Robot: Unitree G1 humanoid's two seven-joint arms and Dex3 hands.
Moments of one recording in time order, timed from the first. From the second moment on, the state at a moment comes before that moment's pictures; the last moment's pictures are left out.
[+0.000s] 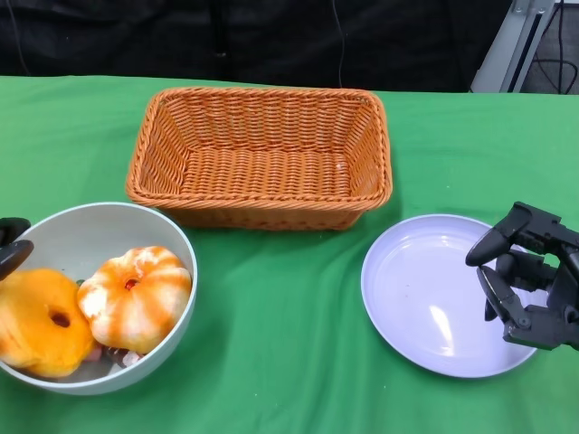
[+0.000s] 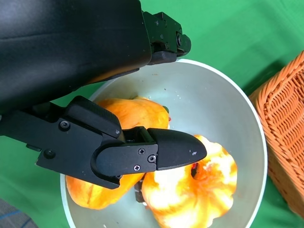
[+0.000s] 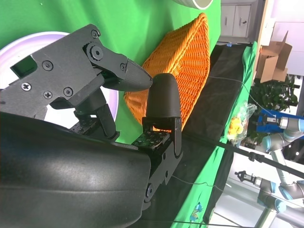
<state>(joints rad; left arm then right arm) -0.44 0.64 0.09 0.63 -0.05 0.32 -0.75 0.02 -0.18 -0.06 -0.08 0.11 -0.09 0.28</state>
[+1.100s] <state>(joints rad) -0.37 0.64 0.08 0.37 -0.09 0.48 -0.75 0.02 -0.18 -0.07 -0.08 0.11 -0.09 0.28</state>
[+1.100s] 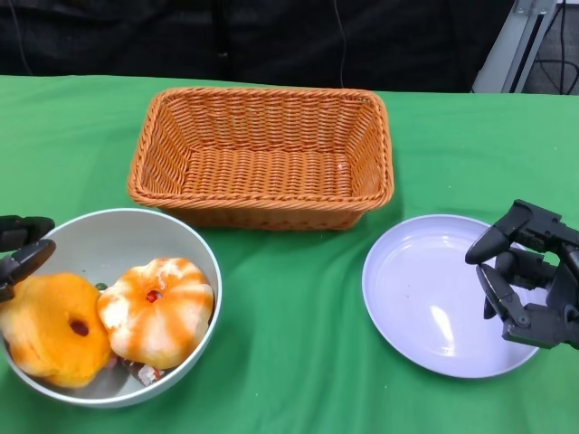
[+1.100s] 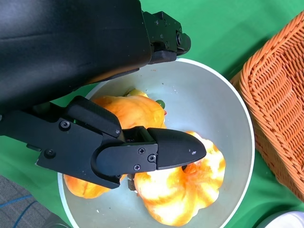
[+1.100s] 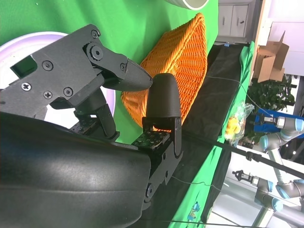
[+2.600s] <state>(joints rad) -0.38 0.53 0.06 0.16 -0.18 0.84 -0.60 0.02 -0.16 -0.03 -0.09 0.10 -0.07 0.27</state>
